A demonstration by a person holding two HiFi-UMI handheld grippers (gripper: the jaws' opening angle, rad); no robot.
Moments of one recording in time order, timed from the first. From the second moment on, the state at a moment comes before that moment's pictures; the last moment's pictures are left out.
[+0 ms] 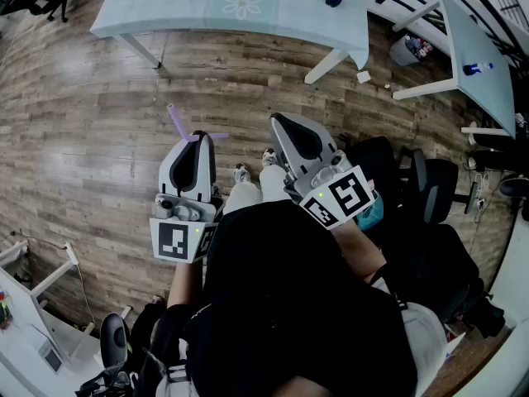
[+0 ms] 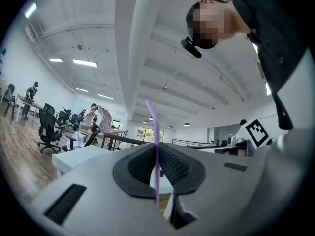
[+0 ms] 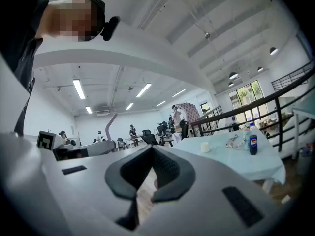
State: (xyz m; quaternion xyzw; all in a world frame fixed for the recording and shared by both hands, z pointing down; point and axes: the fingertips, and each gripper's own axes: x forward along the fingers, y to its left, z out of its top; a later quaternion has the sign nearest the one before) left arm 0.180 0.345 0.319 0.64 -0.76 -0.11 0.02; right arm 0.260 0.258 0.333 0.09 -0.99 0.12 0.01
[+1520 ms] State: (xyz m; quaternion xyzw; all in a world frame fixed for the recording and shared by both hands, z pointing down) left arm 0.191 0.253 0.306 0.60 -0.79 -0.09 0.00; right arm 0.258 0.171 0.335 0.04 -0.99 0.14 0.01
